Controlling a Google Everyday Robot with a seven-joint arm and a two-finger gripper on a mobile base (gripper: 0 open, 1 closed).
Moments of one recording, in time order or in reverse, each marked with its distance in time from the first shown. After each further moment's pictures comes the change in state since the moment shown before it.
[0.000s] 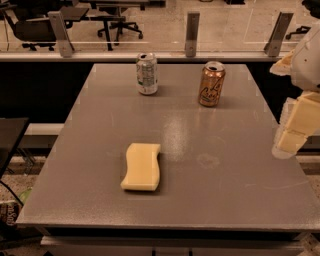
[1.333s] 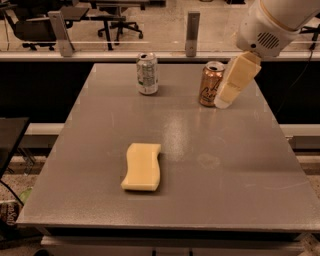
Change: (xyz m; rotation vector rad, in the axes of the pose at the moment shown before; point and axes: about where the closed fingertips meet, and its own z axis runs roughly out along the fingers) arm -0.084 -0.089 0.031 0.022 -0.188 0.048
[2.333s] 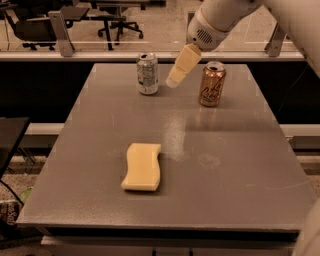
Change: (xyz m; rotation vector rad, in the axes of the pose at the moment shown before) arm -0.079 -0.074 0.090 0.028 -0.081 0.118
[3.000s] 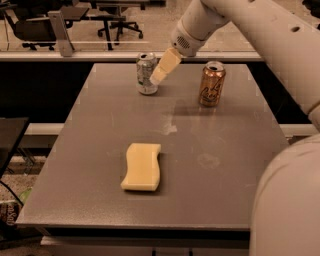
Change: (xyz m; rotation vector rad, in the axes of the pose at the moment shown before) arm -0.029 -0.028 0.061 0.027 -0.041 0.095
